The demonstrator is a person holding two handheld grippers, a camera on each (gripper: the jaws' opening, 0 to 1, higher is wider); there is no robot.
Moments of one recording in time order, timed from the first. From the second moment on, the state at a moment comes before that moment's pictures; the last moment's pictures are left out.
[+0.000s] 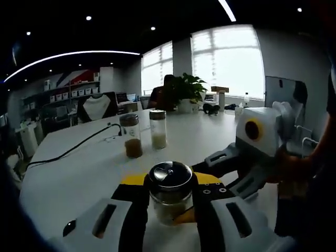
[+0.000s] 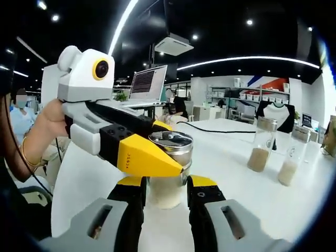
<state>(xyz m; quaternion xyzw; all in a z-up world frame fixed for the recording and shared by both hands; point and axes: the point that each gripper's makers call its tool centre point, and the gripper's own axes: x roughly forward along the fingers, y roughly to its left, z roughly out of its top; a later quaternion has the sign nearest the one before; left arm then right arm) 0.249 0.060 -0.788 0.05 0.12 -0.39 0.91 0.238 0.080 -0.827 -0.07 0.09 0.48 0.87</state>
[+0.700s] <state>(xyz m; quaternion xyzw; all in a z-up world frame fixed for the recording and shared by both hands) 0.240 0.055 -0.800 0.05 0.12 -0.39 0.91 0.232 0.074 -0.839 -0.08 0.10 0.48 0.87</state>
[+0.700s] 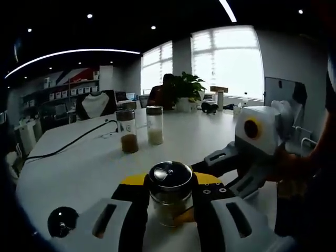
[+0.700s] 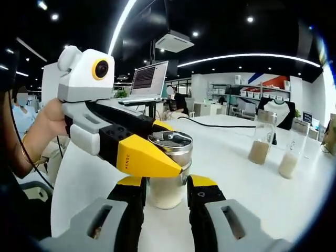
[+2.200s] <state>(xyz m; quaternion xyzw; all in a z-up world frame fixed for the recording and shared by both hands) 0.231 0.047 -0.807 0.11 0.08 -0.43 0.89 0.215 0.075 -0.835 -0.08 0.06 0.64 0.76</state>
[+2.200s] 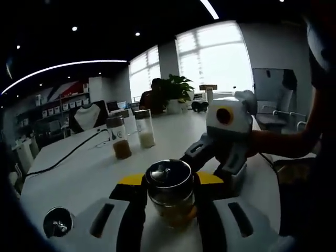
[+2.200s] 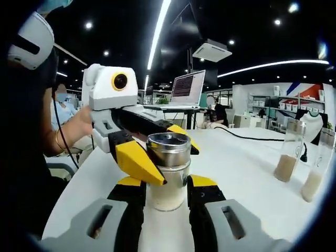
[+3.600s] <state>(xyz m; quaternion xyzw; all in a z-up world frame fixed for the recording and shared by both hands) 0.235 0.045 -0.806 0.09 0.09 -0.30 0.95 0.234 0.072 -0.843 -0.09 0.05 0.36 0.93</state>
